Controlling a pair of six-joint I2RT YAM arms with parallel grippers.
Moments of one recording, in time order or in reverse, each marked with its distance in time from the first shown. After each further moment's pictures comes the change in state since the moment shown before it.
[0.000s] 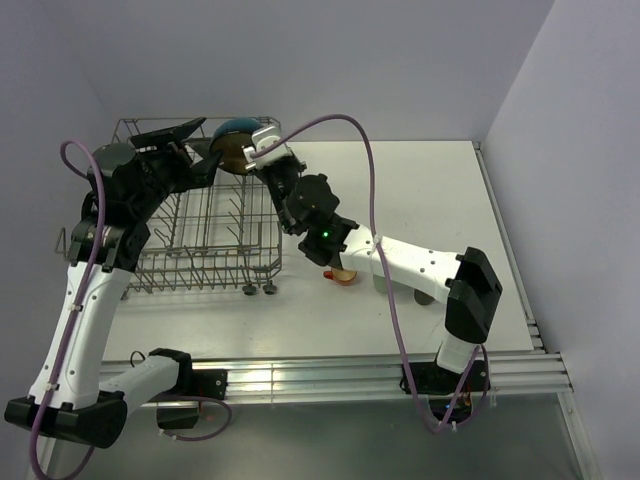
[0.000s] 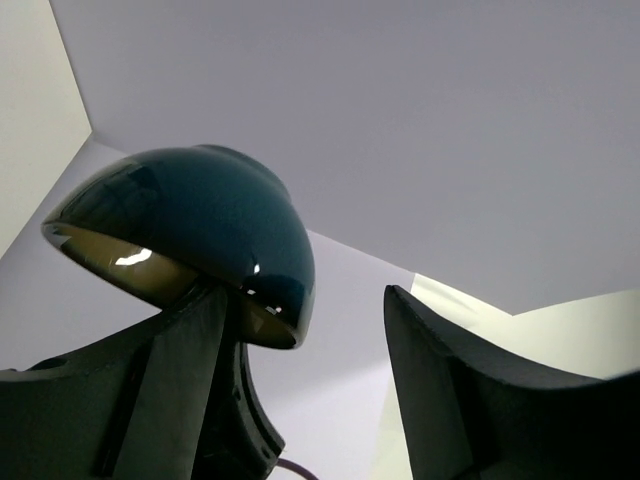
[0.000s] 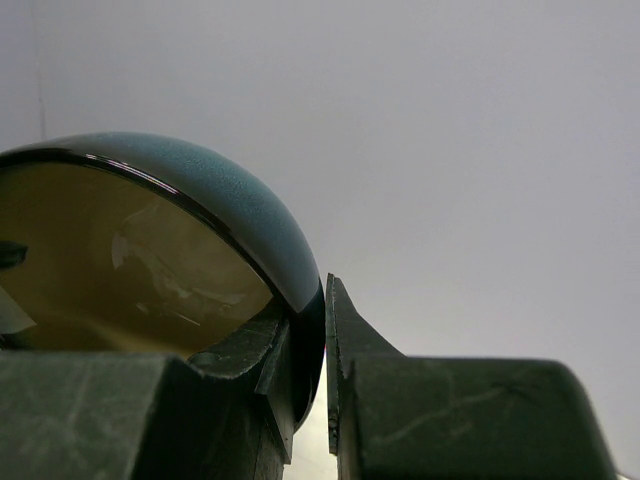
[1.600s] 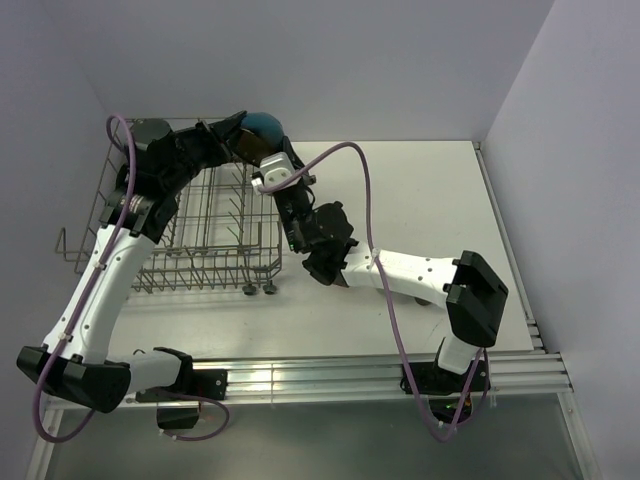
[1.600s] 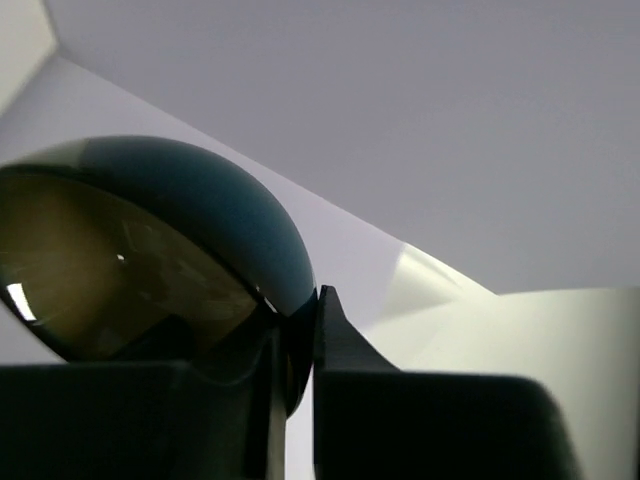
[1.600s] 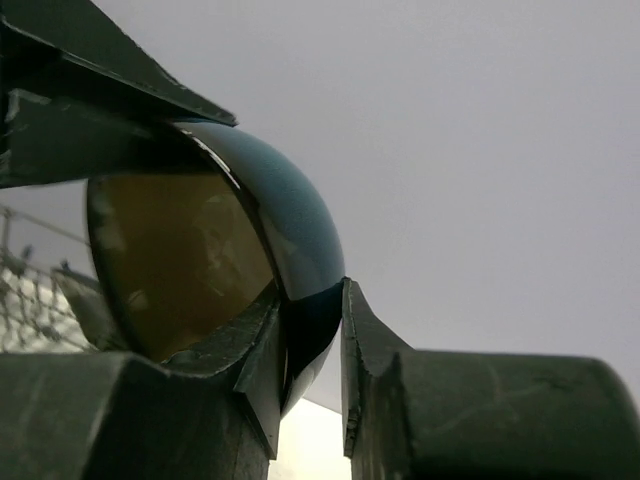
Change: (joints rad) left arm -0.095 0.192 0.086 0.103 0.031 -0.106; right arm 0.038 -0.042 -0.207 0.352 -0.015 -0.245
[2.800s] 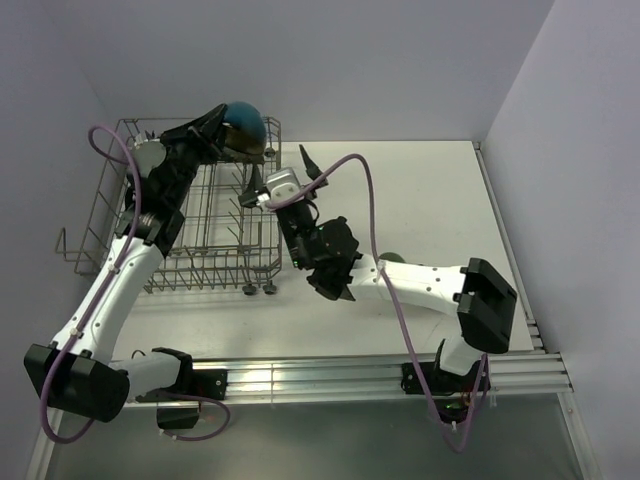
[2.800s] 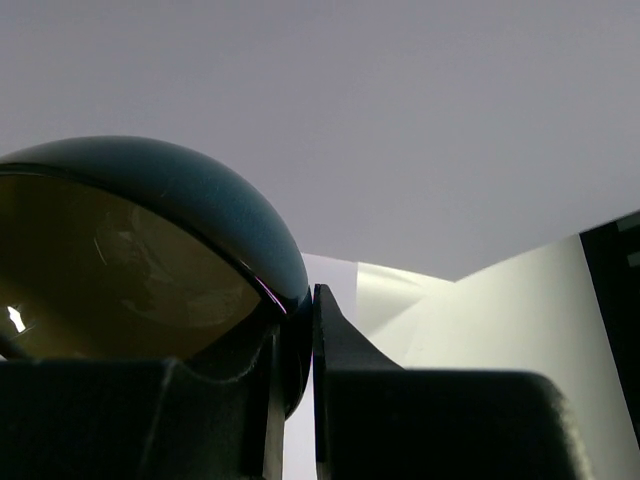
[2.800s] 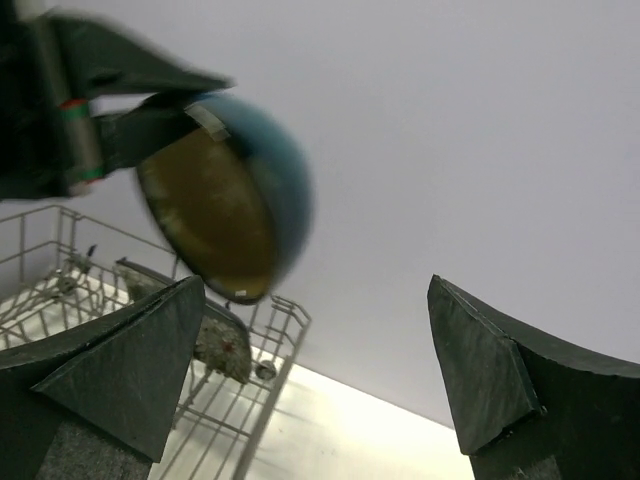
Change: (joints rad) left arm 0.030 -0.047 -0.248 0.481 -0.151 0.090; right arm 0.064 -0.040 -0.069 0.049 0.032 0.069
